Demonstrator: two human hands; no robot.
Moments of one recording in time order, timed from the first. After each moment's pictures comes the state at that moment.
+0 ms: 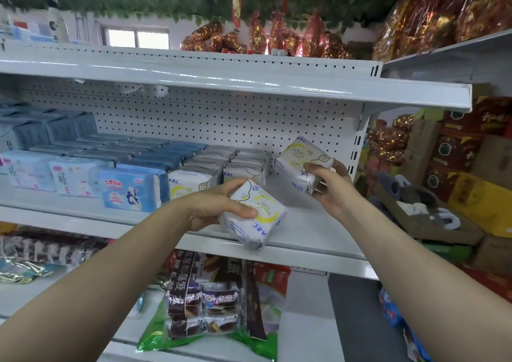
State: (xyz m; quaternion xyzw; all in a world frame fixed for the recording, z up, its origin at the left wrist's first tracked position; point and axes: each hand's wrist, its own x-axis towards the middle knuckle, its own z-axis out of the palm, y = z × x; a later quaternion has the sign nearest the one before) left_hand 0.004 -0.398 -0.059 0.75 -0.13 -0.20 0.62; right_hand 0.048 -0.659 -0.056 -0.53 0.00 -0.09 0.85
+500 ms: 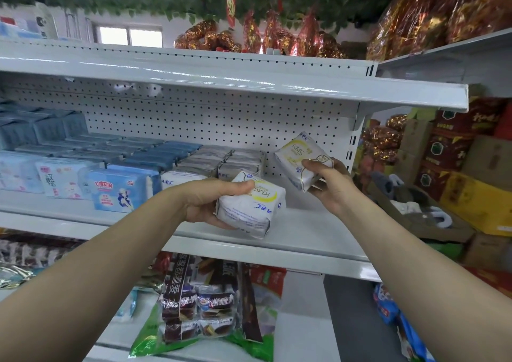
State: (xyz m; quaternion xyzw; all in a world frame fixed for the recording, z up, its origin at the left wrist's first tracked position) left_hand 0.010 -0.398 -0.042 0.75 -0.07 -0.21 0.62; right_hand 0.051 -0.665 -0.049 -0.53 0.01 -0.10 0.84
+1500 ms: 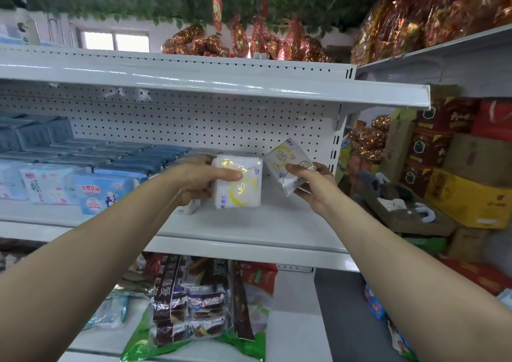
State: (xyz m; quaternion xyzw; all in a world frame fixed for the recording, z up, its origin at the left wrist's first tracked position) left_hand 0.007 -0.407 -0.013 0.79 -0.05 -0.07 0.61; right_hand 0.048 -0.666 -0.057 -0.56 0.04 -0.12 0.82
